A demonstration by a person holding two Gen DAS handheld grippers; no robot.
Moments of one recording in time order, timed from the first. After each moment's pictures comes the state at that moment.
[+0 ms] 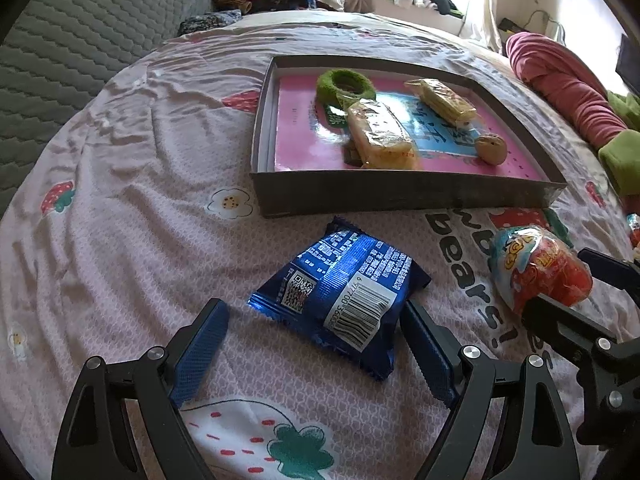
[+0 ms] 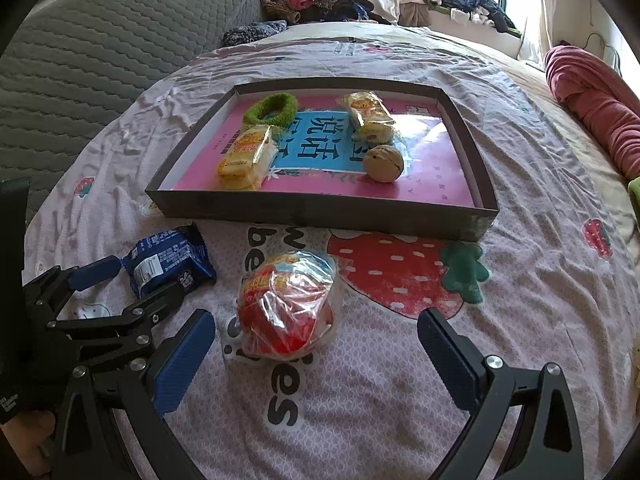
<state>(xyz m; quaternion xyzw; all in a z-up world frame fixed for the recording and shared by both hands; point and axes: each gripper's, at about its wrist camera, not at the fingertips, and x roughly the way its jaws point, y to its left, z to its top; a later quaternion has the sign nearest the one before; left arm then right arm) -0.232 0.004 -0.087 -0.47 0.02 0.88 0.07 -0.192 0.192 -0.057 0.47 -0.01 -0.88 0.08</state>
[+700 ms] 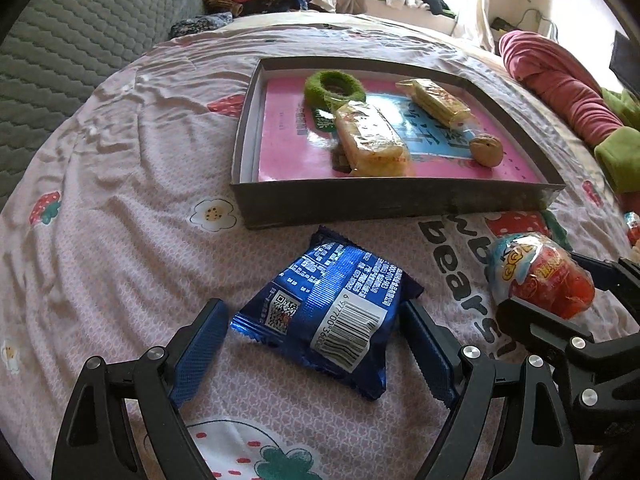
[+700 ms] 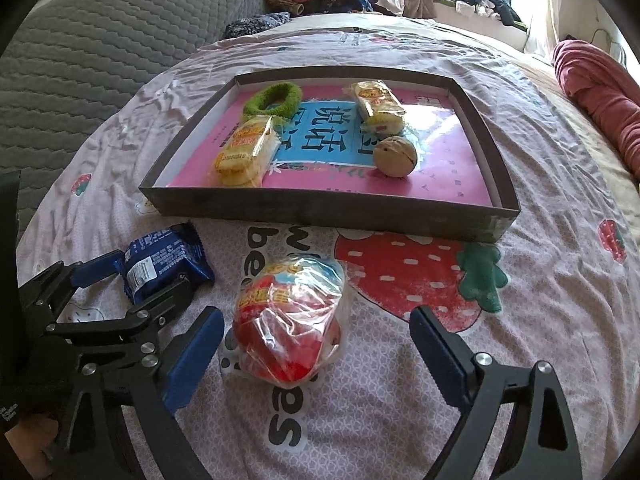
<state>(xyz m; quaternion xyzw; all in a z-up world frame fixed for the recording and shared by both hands) -0.242 0.010 -0.090 -0.47 0.02 0.88 0.08 -0.204 0.189 -0.068 0.49 -0.01 -0.87 0.08</state>
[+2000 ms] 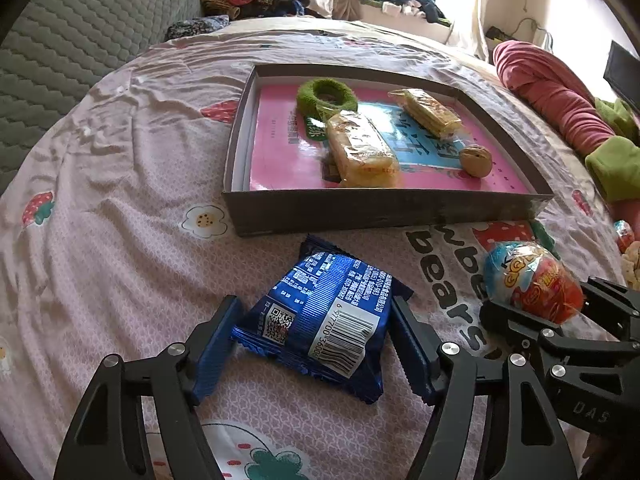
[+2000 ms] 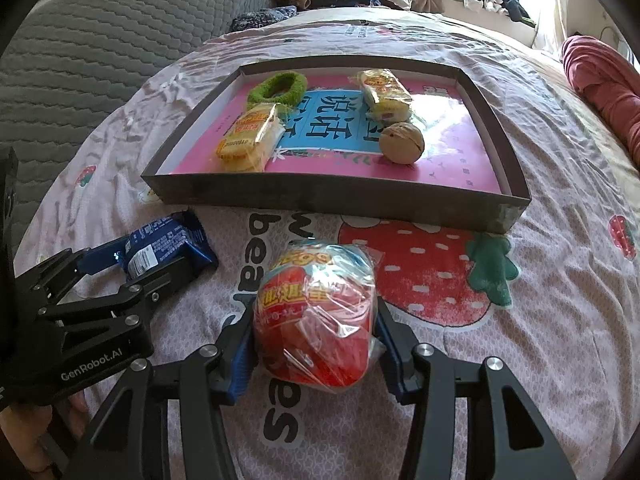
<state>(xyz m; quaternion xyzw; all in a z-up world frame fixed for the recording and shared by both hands) -0.242 0.010 -0.086 -0.46 0.00 0.88 0.09 -0.203 0.190 -0.076 0.49 -0.01 -0.86 0.10</state>
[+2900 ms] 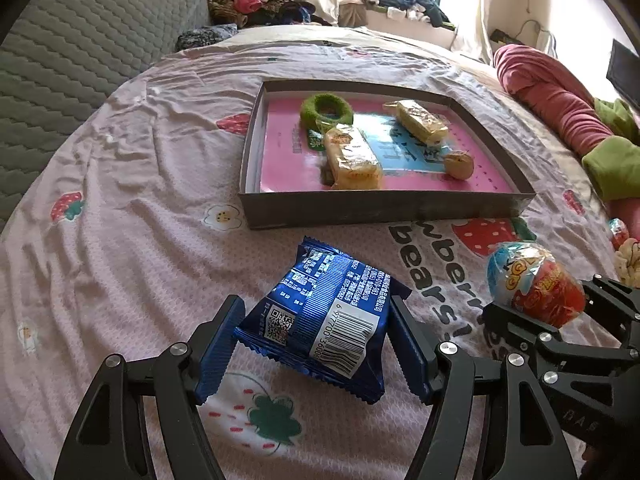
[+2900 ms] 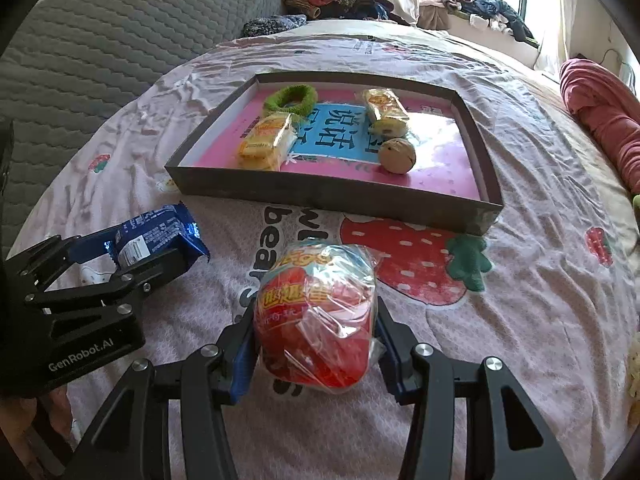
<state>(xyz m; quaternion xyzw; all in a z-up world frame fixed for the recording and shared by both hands) -0.208 0.011 -0.059 -0.45 0.01 0.89 0.08 -0.173 0.189 -0.053 0.47 0.02 -0.87 0.10</state>
